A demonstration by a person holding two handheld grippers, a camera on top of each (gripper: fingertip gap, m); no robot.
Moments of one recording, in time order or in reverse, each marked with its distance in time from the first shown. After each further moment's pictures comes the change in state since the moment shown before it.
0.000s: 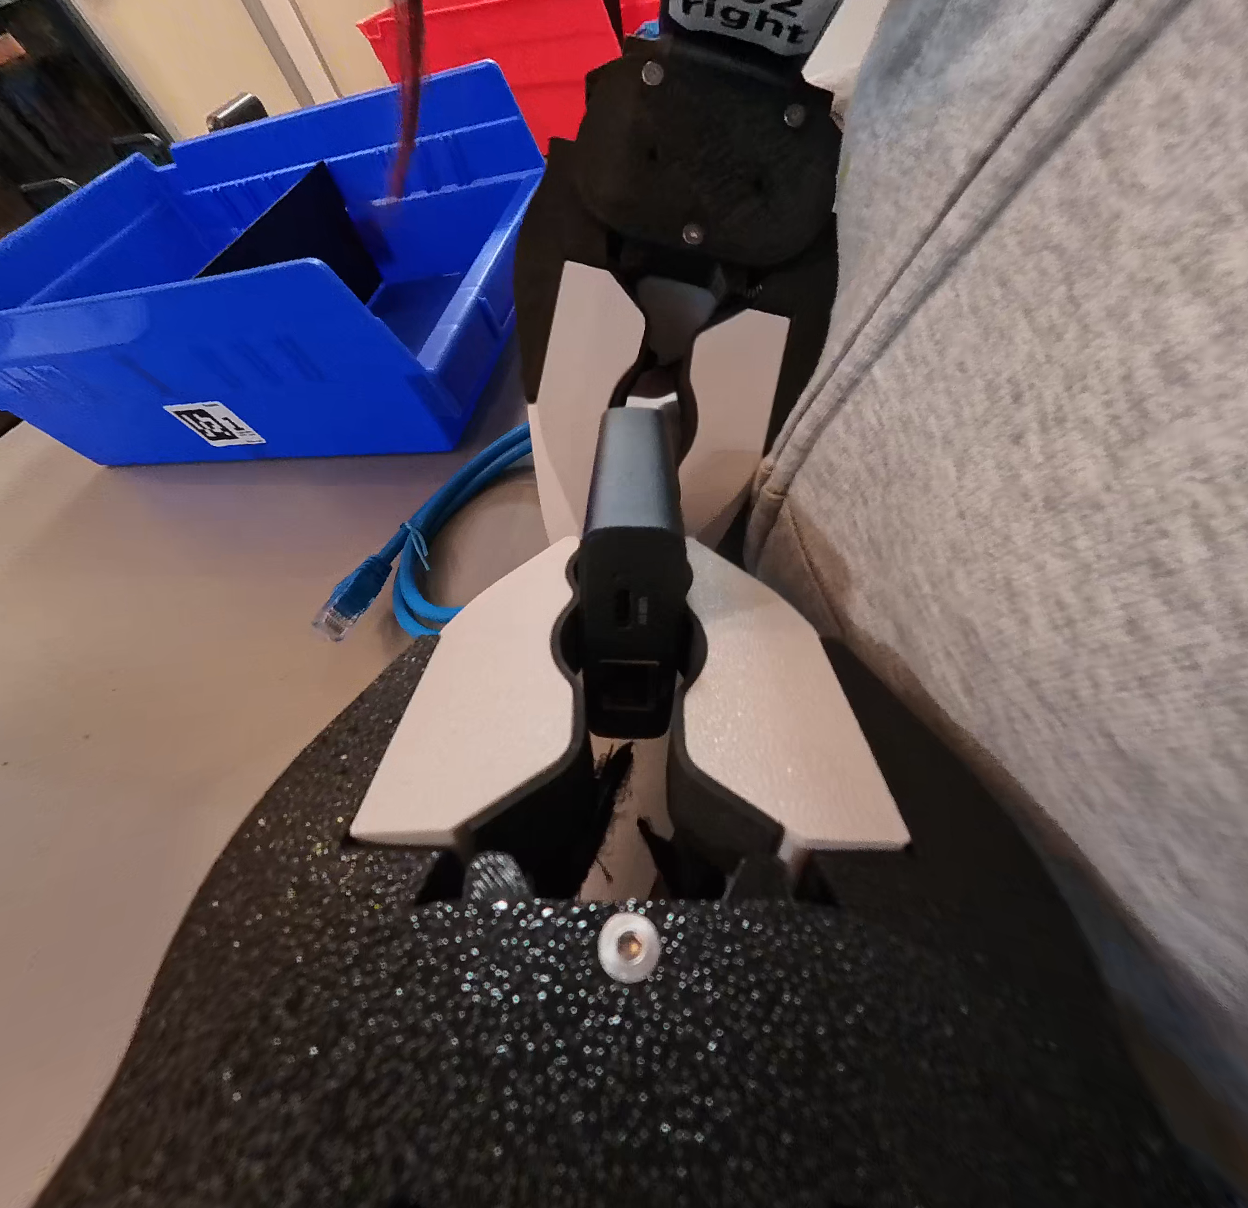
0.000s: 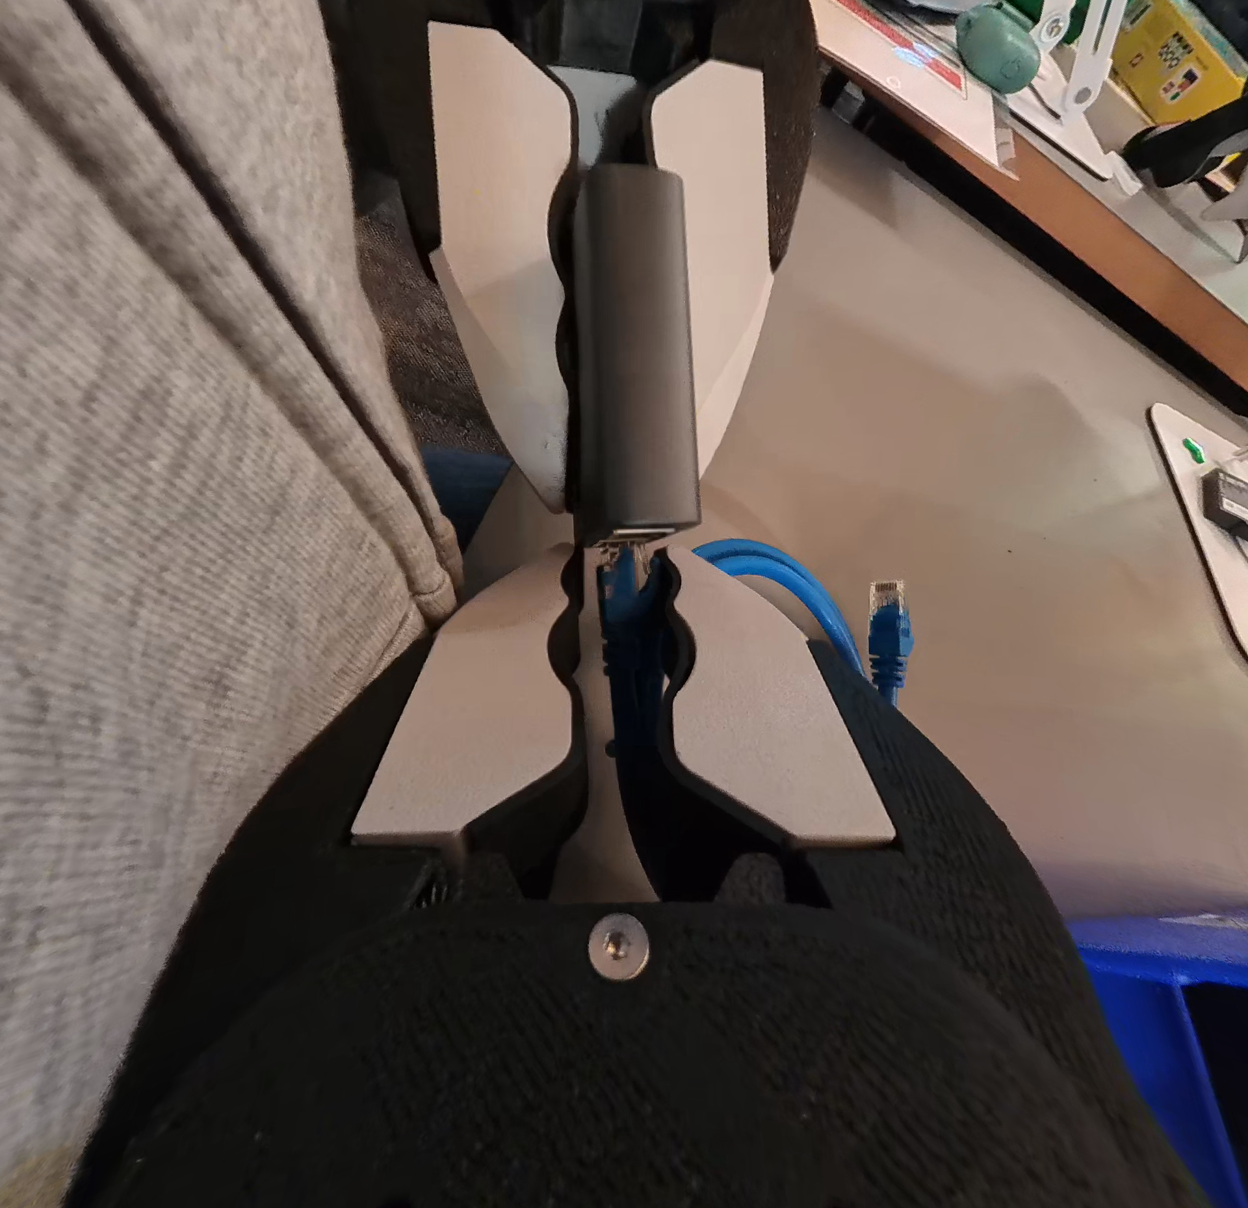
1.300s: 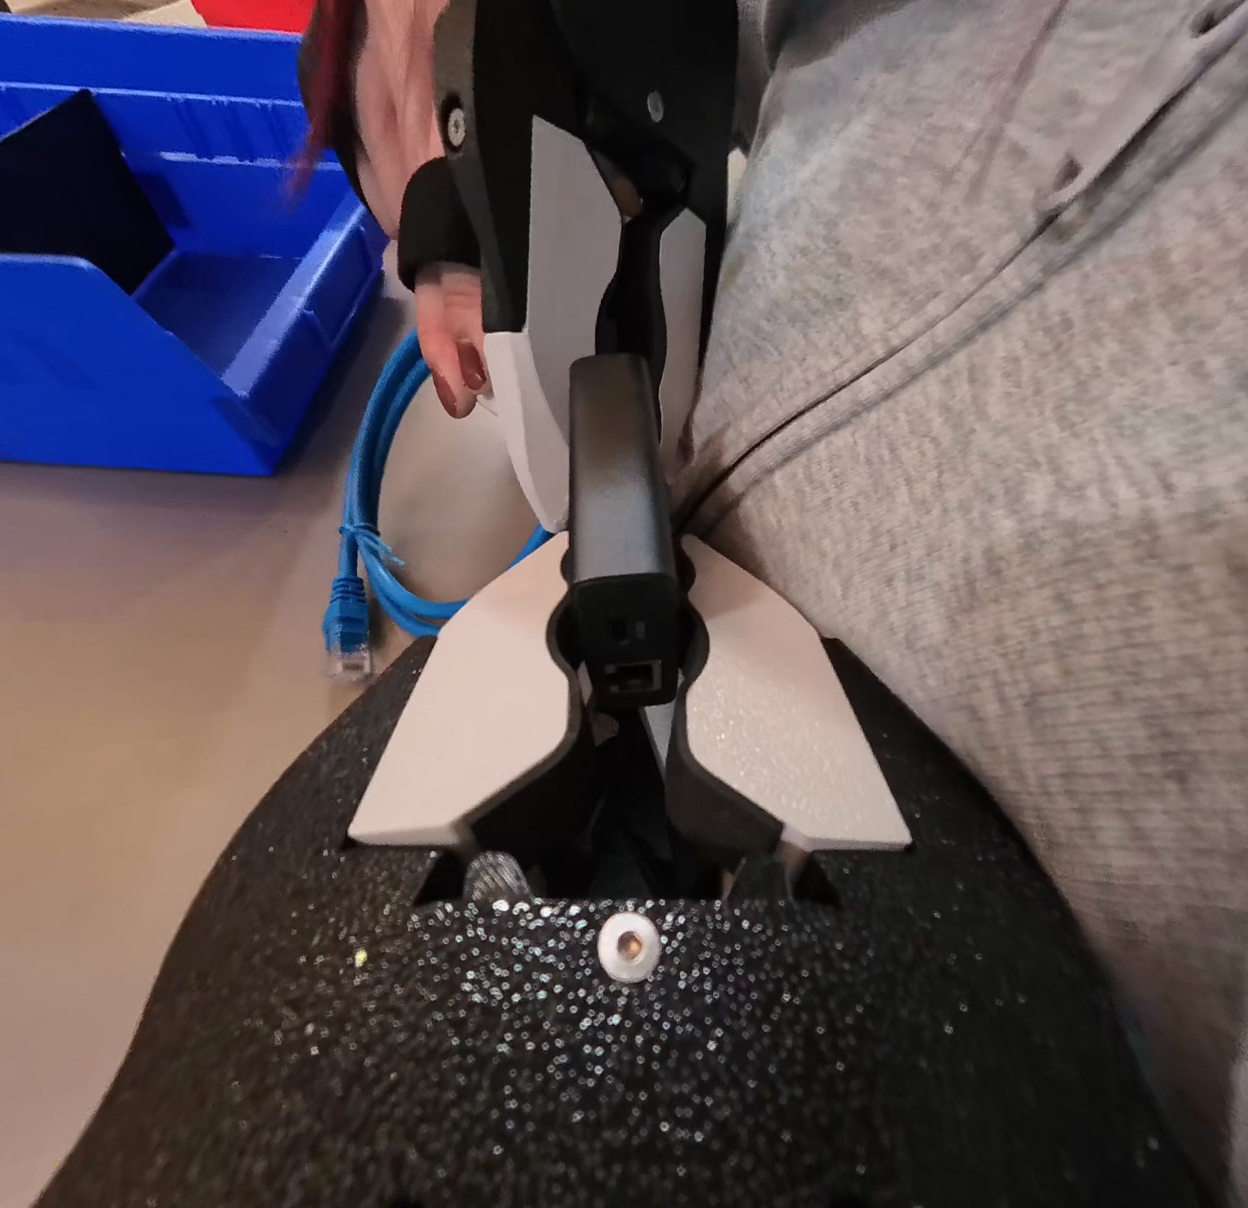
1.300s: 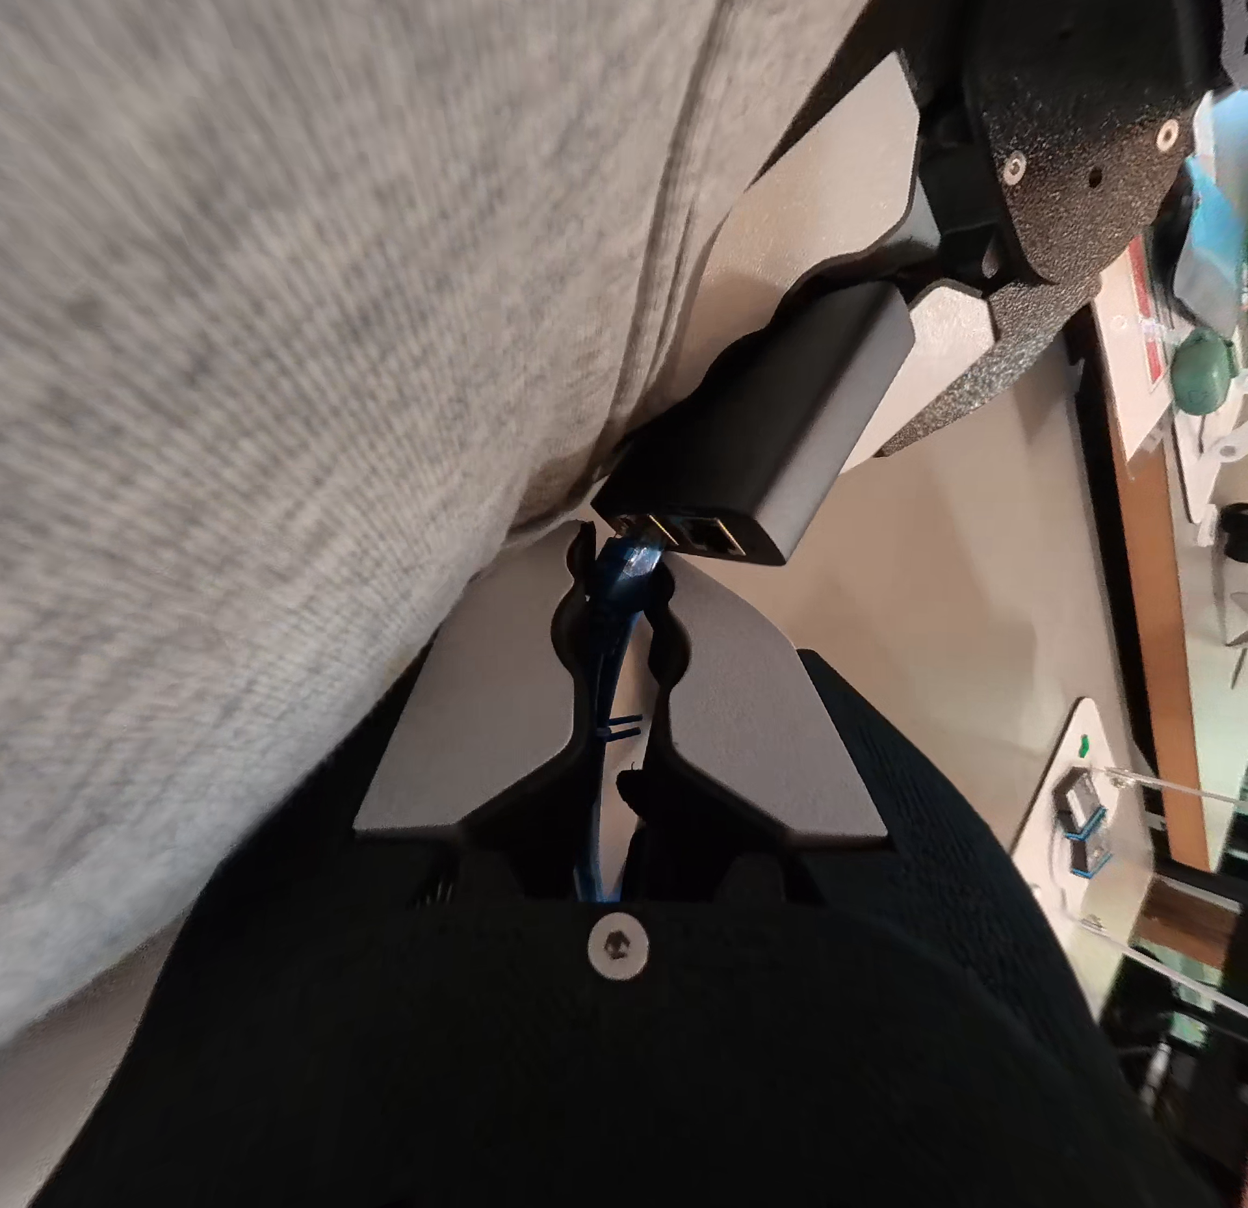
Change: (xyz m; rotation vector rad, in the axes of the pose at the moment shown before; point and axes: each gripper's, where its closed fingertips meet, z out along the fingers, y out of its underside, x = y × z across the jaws) left arm 0.042 -0.027 0.003 -0.019 0.225 -0.171; right arm -0.029 -0.015 -0.052 -0.102 -0.306 -0.583
